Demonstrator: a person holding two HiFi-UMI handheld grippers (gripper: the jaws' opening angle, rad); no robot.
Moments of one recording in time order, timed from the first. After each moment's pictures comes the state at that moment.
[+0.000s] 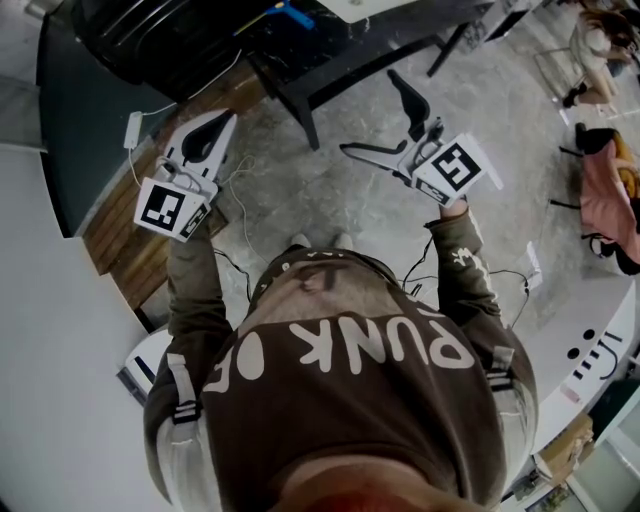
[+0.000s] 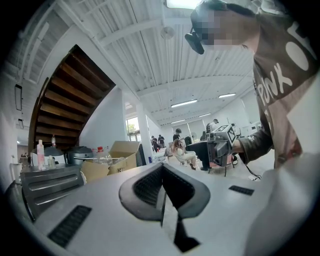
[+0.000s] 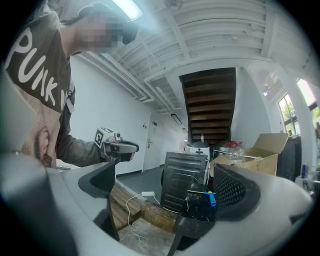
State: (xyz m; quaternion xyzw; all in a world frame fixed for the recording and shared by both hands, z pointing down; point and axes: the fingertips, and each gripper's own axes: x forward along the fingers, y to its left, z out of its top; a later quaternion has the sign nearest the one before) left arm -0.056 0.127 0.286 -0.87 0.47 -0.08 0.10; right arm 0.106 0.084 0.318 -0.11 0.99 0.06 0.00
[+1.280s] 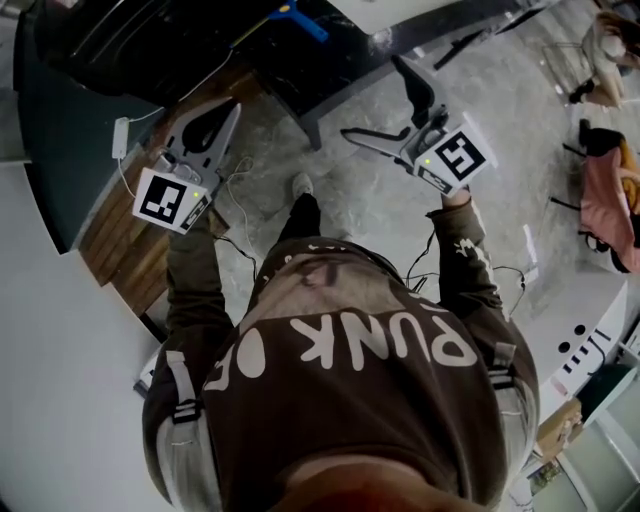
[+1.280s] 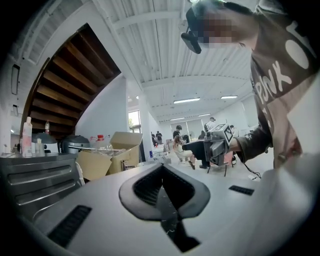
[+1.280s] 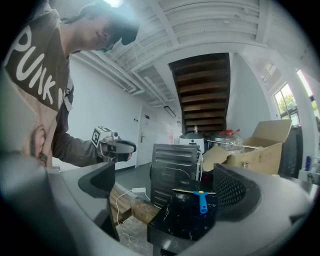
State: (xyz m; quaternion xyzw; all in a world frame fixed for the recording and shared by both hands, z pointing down) left arm -0.138 -0.039 0.328 -0.89 0.45 -0.08 0.07; right arm 0.016 -0.082 0.353 -0.13 0.99 0.03 -0.03
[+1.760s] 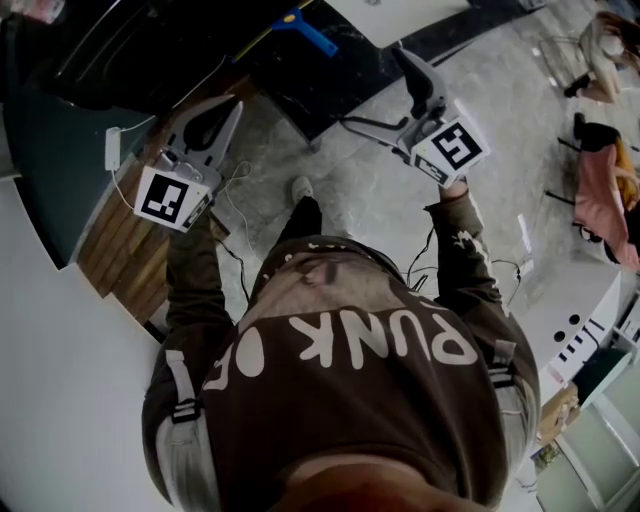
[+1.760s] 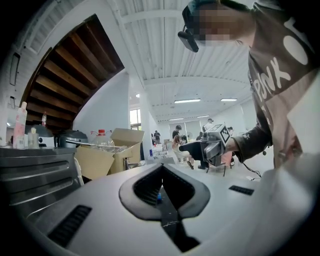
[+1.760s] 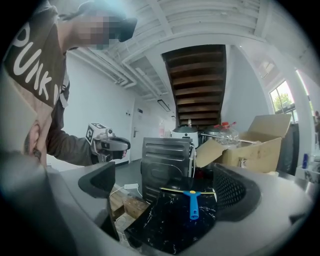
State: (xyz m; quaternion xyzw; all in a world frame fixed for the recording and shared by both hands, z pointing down) left arm -0.185 -0.111 0.344 -0.90 0.43 -0.08 0.05; right arm -0.034 -0.163 0.372 -0.17 0.98 0.02 -0.06
